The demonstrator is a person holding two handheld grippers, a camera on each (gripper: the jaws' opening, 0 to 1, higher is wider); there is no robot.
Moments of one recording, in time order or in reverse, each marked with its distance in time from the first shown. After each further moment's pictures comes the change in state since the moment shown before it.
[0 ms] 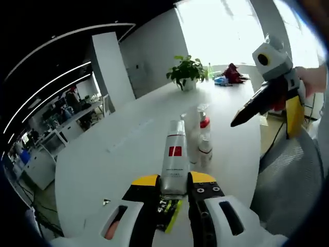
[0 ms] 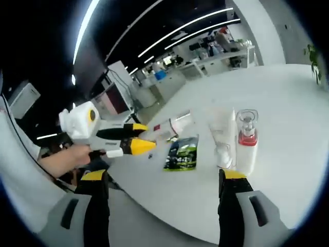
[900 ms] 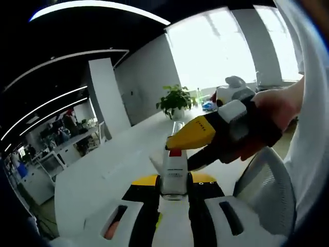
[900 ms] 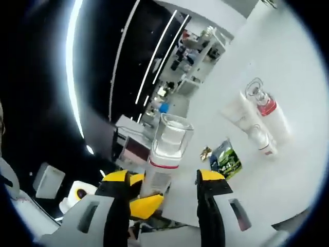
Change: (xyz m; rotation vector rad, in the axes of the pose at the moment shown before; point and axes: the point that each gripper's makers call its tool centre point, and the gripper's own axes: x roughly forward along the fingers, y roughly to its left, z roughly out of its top) left arm -0.051 -0.068 0.064 0.043 -0.201 -0.033; right arm 0.005 0.039 0.038 0.548 -0.297 0.159
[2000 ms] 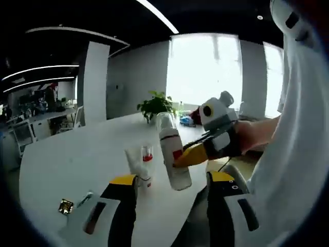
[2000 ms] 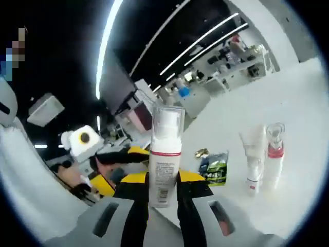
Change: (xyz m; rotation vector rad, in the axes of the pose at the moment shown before) left arm -0.034 -0.007 0.003 -0.303 -0.054 -0.276; right arm -0.024 0.002 -0.023 -0.719 0.306 0.095
